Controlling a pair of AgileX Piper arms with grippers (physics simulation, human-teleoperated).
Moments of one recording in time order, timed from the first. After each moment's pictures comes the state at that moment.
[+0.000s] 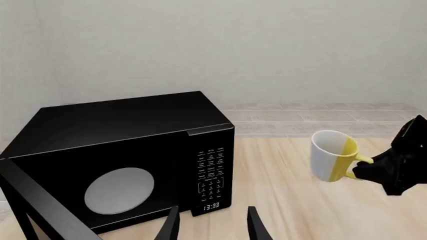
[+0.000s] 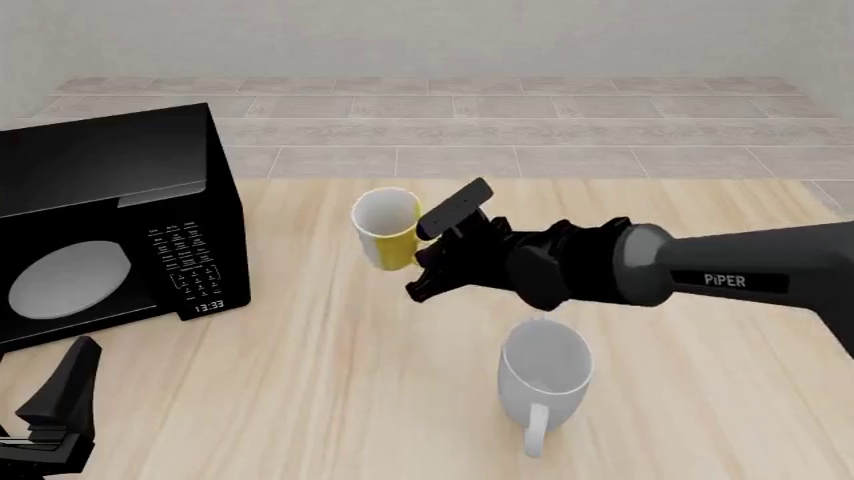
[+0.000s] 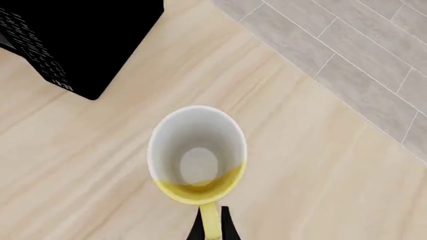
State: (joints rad) left arm 0.00 0.01 0.00 0.00 0.00; right arm 0.64 1.83 -1.08 -0.06 -0.15
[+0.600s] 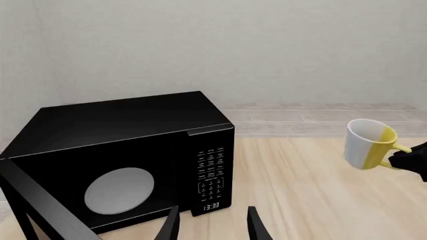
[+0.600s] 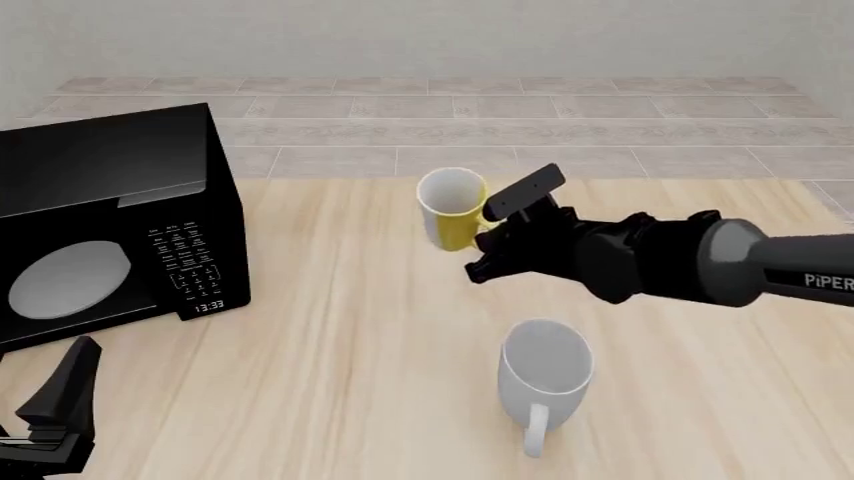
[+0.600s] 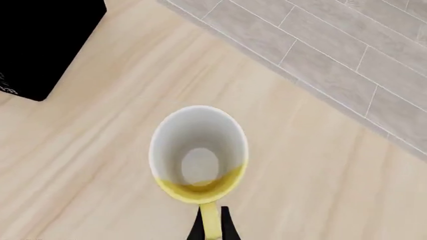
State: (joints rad) left arm 0.00 0.01 0.00 0.00 0.00; right arm 0.49 1.70 -0.95 -0.07 -0.16
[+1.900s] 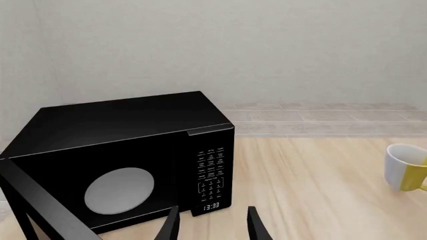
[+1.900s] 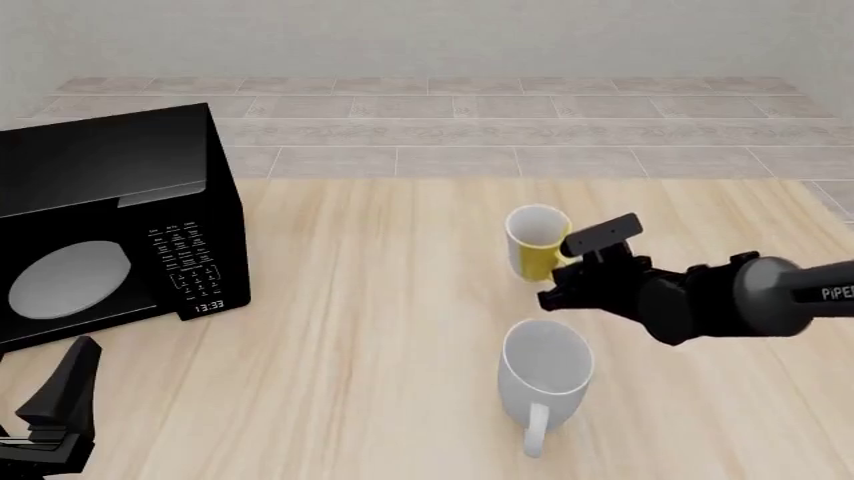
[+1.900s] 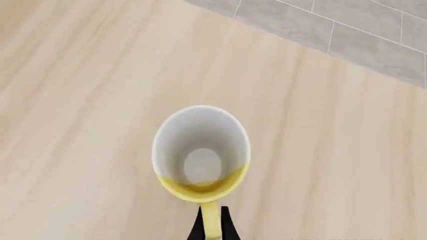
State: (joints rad) left arm 0.00 0.01 0.00 0.00 0.00; right arm 0.26 1.75 -0.73 -0.27 -0.14
